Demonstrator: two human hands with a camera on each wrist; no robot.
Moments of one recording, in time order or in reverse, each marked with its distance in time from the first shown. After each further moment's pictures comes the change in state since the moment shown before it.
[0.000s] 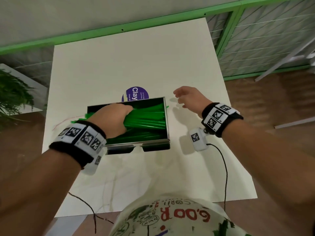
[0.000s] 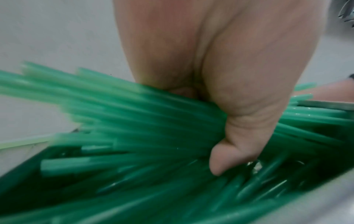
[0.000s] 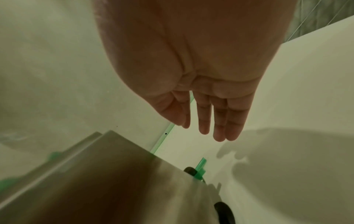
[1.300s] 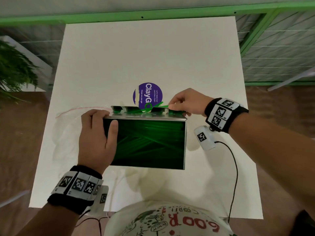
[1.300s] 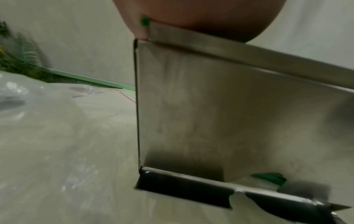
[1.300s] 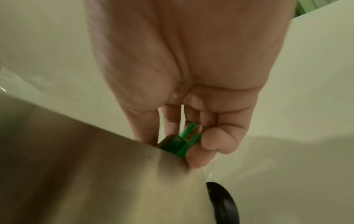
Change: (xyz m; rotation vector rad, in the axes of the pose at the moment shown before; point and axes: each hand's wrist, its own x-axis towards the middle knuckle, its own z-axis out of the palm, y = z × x) left_hand -0.061 -0.031 0.085 -0.460 0.841 -0.303; right_hand 0.045 -0.025 0.034 -0.351 -0.388 -0.069
